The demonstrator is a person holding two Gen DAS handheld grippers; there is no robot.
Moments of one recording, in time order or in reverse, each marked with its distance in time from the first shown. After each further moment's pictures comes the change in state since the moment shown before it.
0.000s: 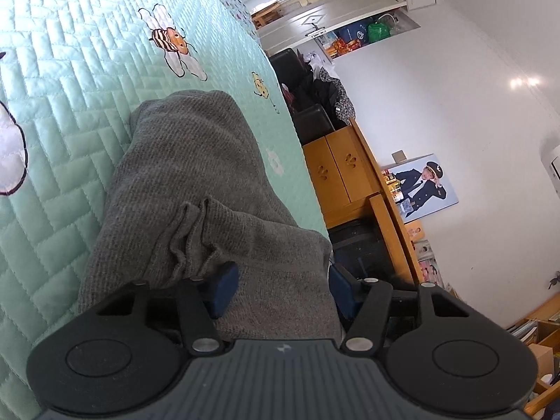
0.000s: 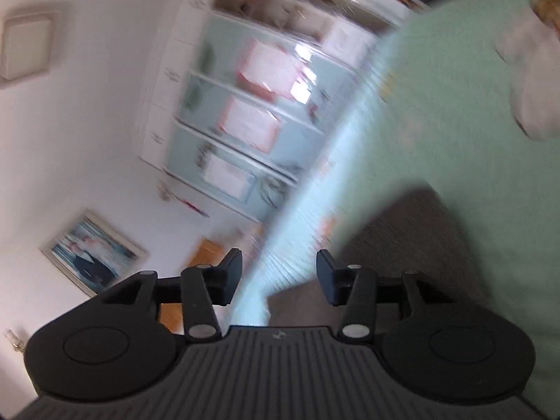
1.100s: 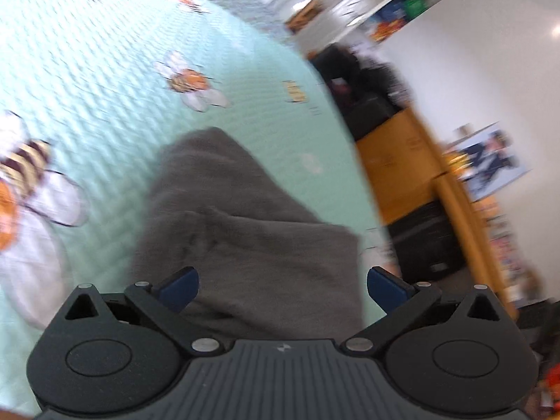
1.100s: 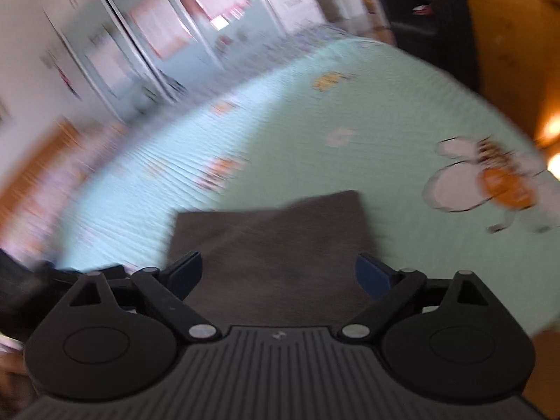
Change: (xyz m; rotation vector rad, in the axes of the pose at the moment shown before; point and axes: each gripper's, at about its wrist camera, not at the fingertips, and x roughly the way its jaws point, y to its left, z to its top) left arm -0.025 -0.102 0.000 0.148 0.029 0.407; right arm -0.025 0.140 -0.002 -0.402 0.215 -0.635
